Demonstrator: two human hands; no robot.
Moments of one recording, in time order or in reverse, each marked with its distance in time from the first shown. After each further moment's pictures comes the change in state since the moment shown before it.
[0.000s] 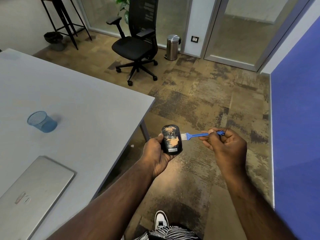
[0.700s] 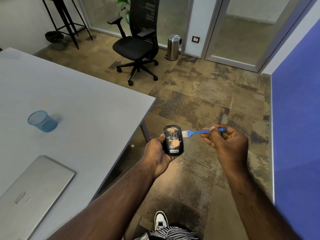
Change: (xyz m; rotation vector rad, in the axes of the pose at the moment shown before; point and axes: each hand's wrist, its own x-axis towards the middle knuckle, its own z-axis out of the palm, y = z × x) left_hand -0.001 0.000 0.002 0.027 -0.010 -0.001; right_hand 0.011 -0.003 0.003 0.013 -0.004 0.008
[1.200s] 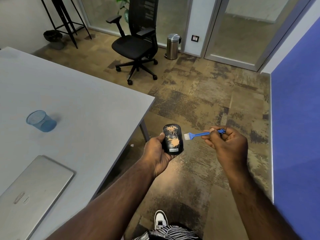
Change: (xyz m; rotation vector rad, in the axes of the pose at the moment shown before) left_hand 0.001 0.001 0.002 -0.010 -0.003 0.000; right_hand 0.002 0.007 -0.005 -0.082 0.002 0.003
